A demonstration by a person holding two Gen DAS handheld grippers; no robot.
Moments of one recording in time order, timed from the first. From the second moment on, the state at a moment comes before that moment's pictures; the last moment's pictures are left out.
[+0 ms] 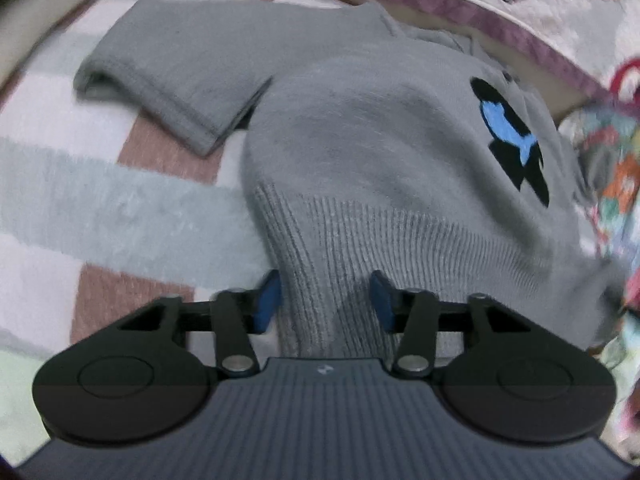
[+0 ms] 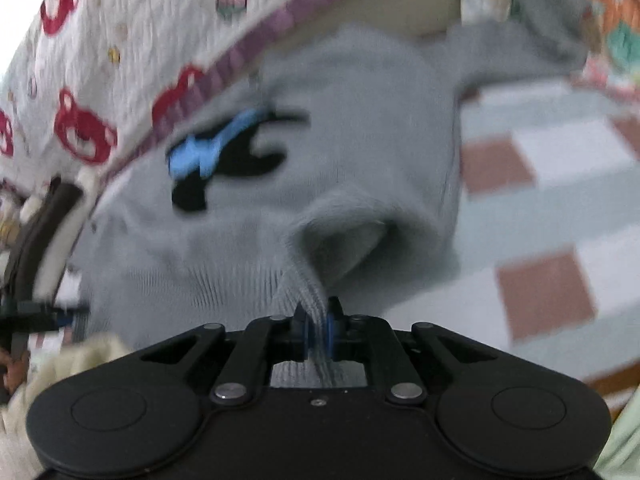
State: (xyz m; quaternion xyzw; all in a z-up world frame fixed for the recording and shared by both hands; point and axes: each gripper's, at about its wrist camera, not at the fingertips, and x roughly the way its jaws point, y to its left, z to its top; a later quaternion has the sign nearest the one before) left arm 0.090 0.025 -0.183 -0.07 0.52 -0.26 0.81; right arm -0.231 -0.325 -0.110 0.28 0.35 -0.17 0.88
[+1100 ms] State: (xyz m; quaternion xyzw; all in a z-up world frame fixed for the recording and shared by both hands) left arm 0.083 -0.013 -0.179 -0.02 0.49 -0.29 0.82; right arm -0.220 -0.365 -0.142 0.29 0.36 -0.19 0.87
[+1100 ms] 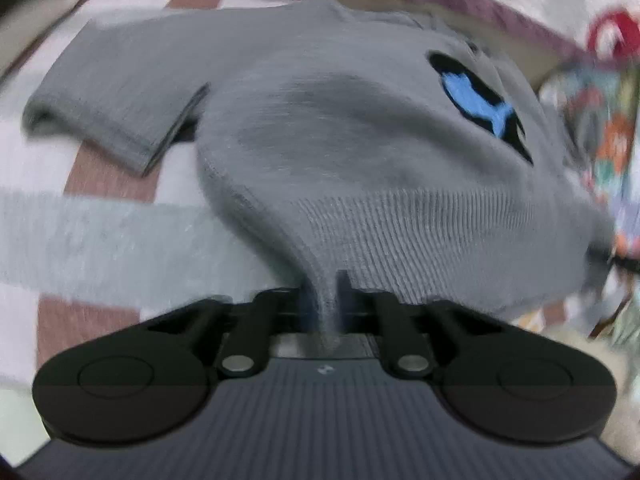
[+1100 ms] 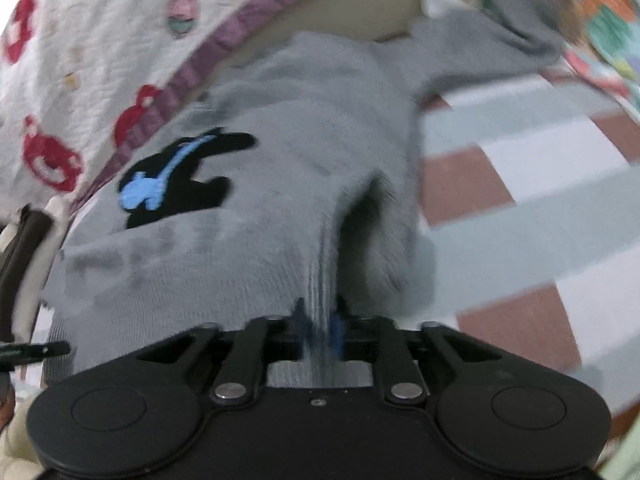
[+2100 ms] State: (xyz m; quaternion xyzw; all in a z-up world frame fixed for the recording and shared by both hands) left arm 0.089 0.013 -0.168 -0.08 0.53 -0.26 0.81; right arm -0.192 -0.344 -0.117 0.36 0.40 -0.15 0.83
